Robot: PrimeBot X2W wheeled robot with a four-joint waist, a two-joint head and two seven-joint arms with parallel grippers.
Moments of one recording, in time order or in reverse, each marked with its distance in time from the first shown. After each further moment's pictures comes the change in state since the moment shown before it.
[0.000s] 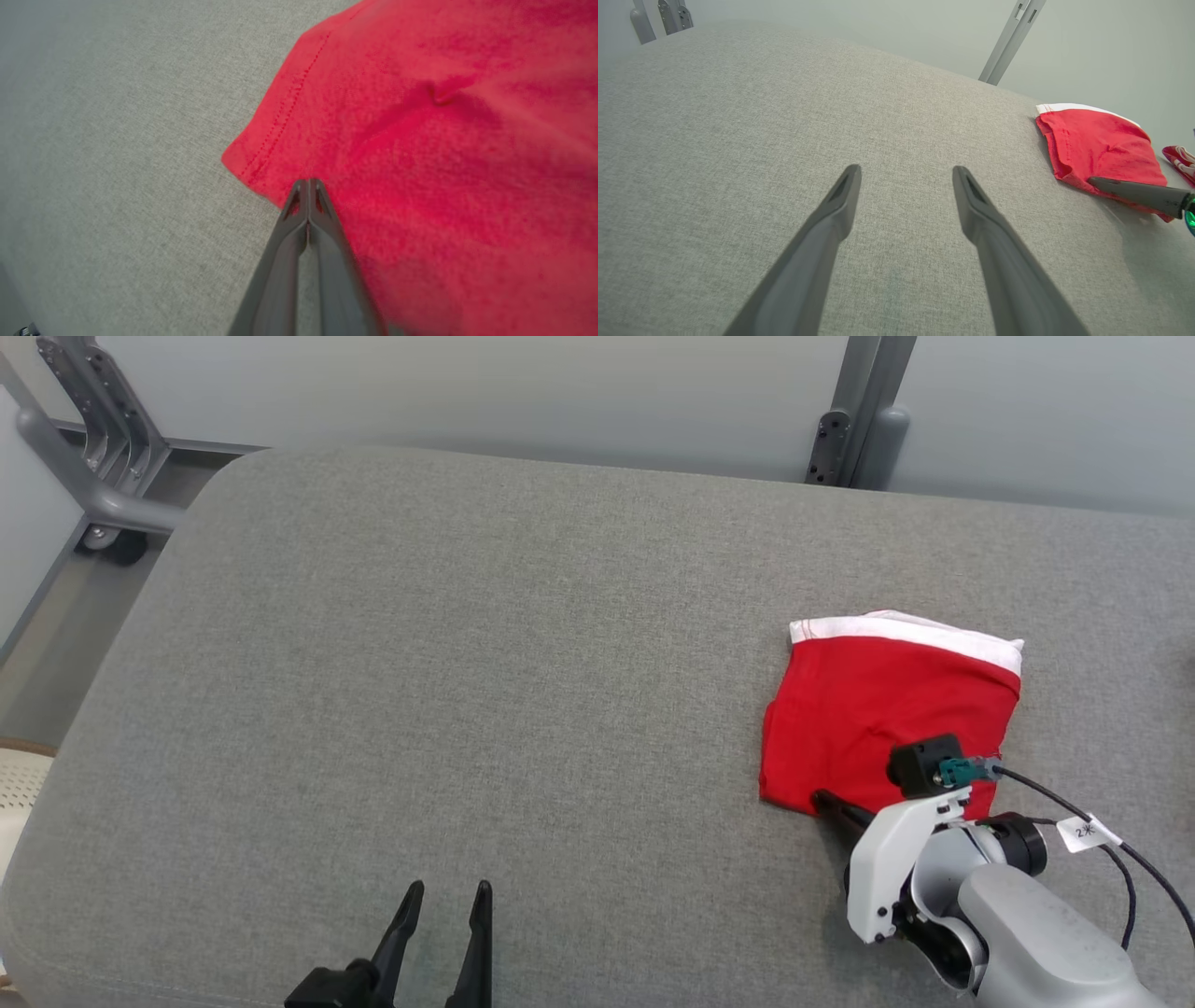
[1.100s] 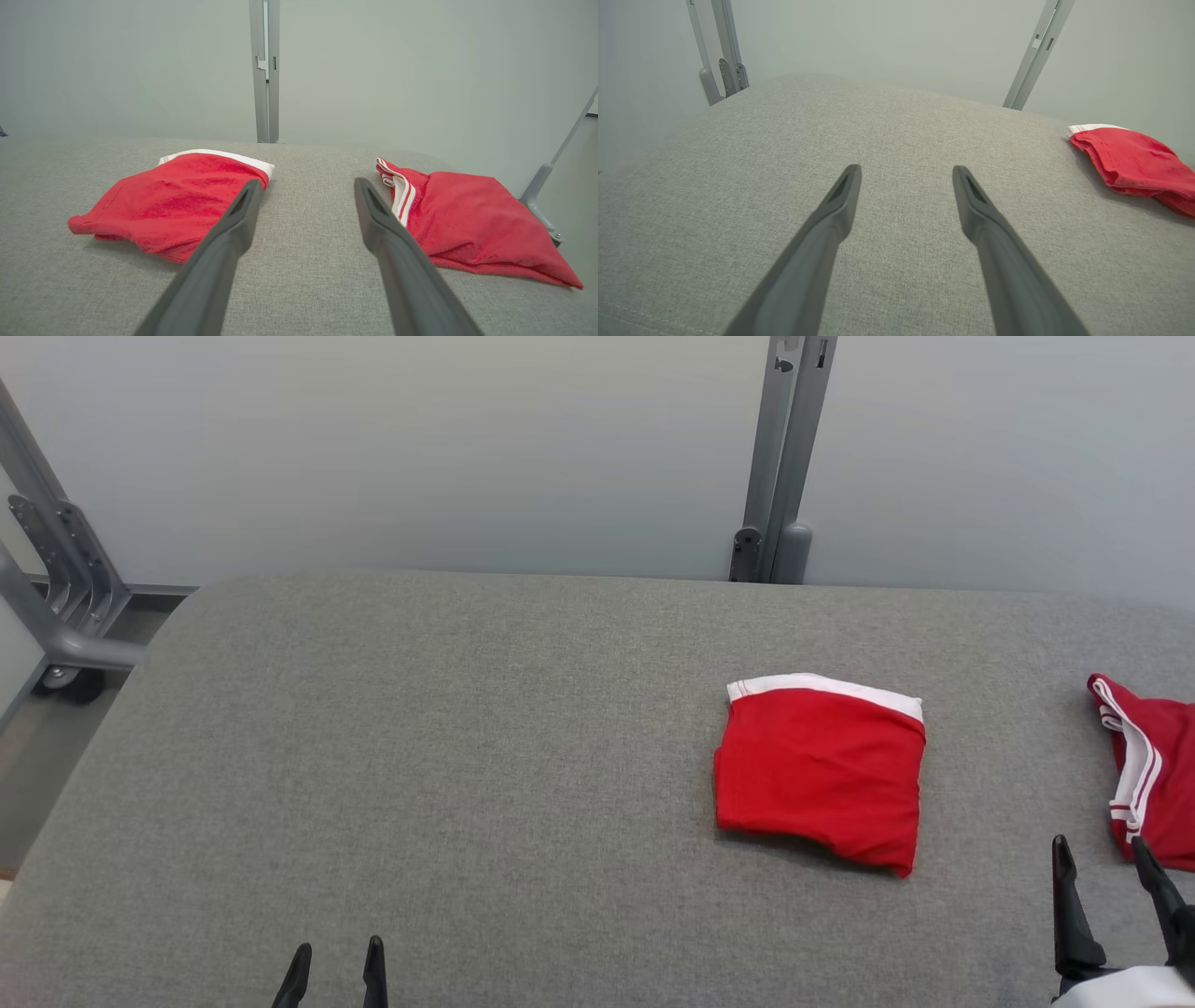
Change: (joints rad) left arm 0.116 -0.001 0.230 -0.008 0.118 -0.030 0.000; right arm 0.565 0.160 -0.791 -0.477 -0.546 0.000 -0.333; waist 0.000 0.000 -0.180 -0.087
